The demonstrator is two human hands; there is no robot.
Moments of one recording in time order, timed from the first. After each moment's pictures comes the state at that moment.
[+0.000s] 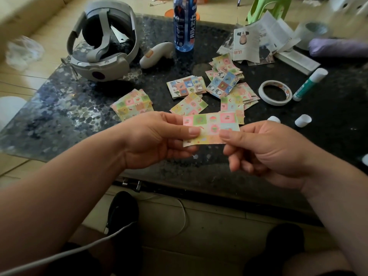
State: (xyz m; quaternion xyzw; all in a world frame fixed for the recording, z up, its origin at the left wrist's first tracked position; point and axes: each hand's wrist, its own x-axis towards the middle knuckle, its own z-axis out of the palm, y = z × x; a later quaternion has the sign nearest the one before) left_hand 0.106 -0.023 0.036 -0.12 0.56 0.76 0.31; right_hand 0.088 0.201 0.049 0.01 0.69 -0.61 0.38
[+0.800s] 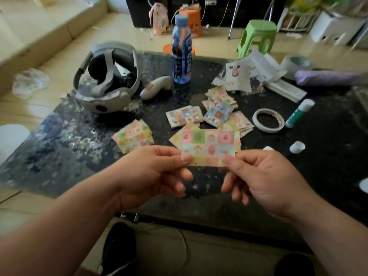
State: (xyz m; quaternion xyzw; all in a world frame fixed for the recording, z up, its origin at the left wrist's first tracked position) left_hand 0.113 -0.028 0.039 -0.16 0.60 0.74 0.26; right_hand 0.090 0.199 0.043 -0.02 0.75 -0.61 0.24
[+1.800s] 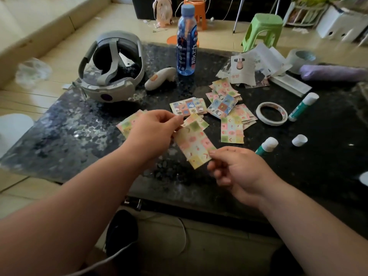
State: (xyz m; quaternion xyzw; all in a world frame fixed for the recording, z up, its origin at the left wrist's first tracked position) left_hand 0.076 -0.030 0.023 -0.19 0.80 0.57 -0.02; right_hand 0.084 0.162 0.010 0.16 0.64 -0.69 0.30
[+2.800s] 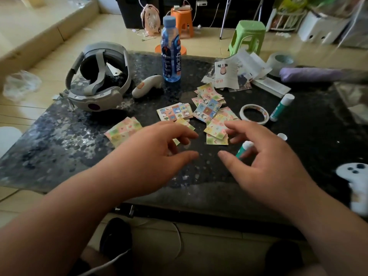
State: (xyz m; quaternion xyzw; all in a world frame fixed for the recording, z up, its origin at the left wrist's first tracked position) left_hand 0.126 -0.005 0.074 0.08 0.94 0.34 0.02; right_hand 0.109 0.223 0.060 -0.17 0.91 -0.37 -0.03
